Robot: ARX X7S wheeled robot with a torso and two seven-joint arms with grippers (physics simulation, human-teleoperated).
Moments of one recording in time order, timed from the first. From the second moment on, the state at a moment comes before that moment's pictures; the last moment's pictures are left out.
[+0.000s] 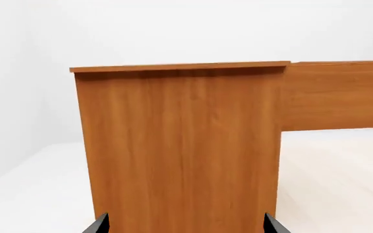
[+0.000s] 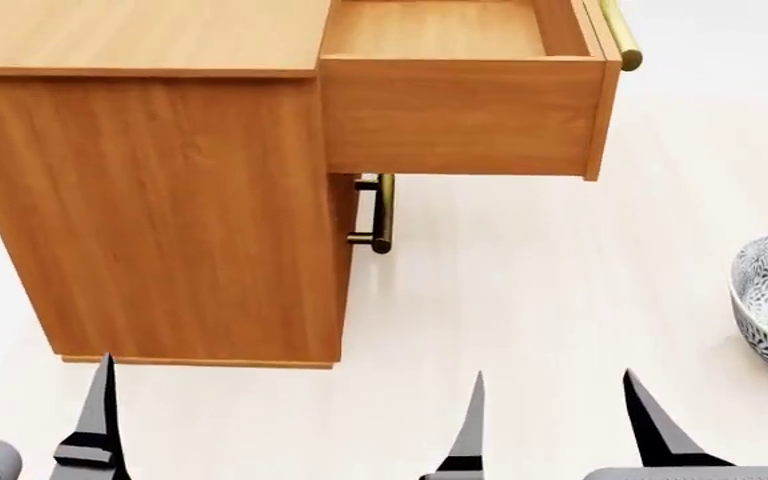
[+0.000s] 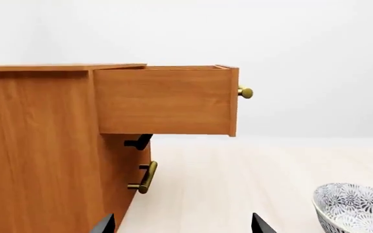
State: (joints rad) left arm -0.07 -0.24 0.09 0.85 -0.29 -0.76 -0.25; right arm 0.03 0.30 -0.04 -0.90 0.44 0.76 0.32
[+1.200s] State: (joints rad) left arm -0.02 -0.28 0.10 0.82 -0.29 -0.71 -0.28; right arm -0.10 0.56 0.21 -0.93 0.54 0.76 0.22
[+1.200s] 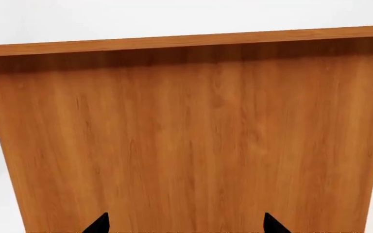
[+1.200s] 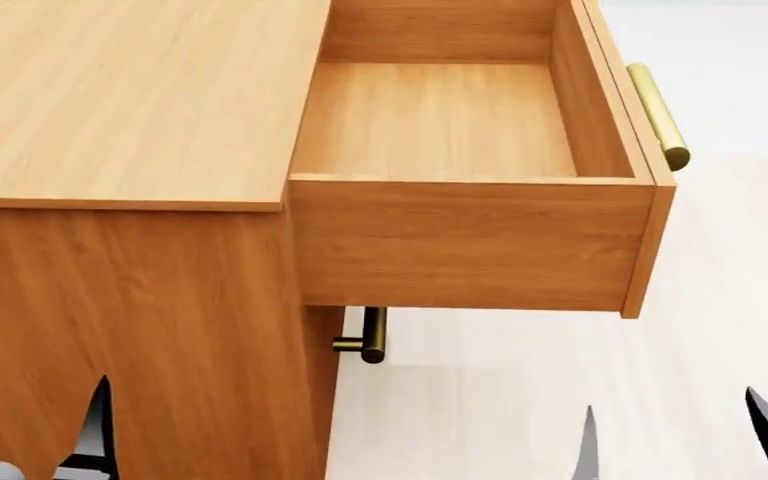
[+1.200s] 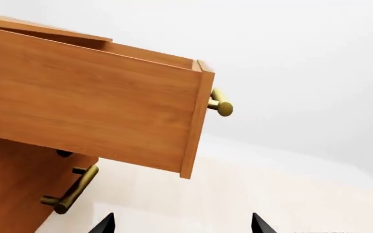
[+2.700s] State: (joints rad) left arm 0.00 -0.32 0.15 0.77 -0.26 -0.66 -0.32; right arm 0.32 1.05 0.19 -0.24 0.86 0.99 -0.06
